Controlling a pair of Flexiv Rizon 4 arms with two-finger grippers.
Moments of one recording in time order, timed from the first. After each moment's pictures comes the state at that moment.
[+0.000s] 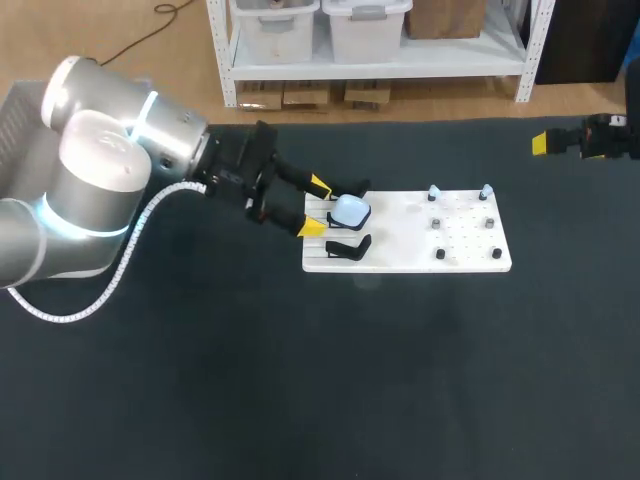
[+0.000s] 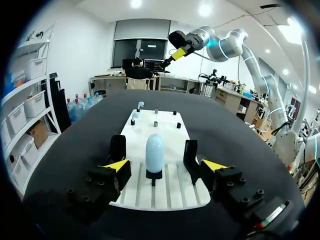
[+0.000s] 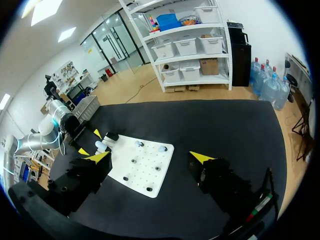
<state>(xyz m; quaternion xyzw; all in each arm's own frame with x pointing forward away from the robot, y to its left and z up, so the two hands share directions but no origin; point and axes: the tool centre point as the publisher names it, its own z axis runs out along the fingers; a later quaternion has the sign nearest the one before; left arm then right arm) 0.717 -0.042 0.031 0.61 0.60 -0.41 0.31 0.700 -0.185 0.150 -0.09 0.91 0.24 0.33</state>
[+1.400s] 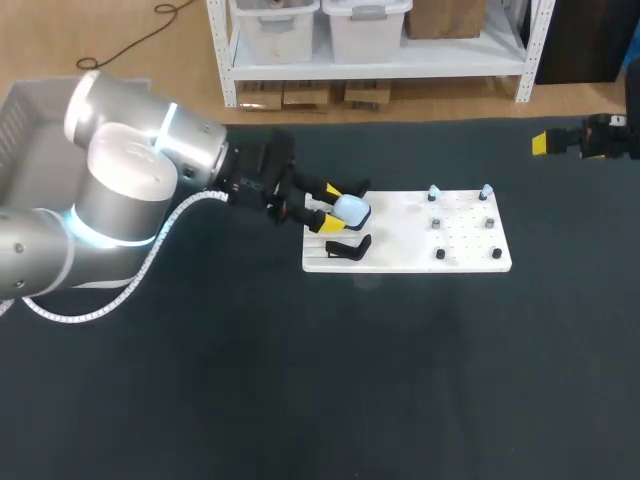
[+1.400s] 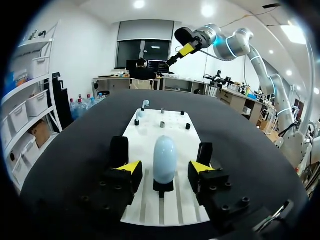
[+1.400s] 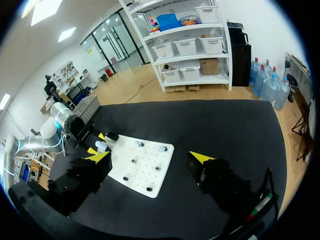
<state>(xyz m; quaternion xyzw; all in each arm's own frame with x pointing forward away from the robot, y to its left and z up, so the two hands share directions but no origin) 0.726 -0.066 0.014 0.60 0.61 -0.41 0.32 0.700 -0.185 0.150 -0.09 0.91 0.24 0.33</state>
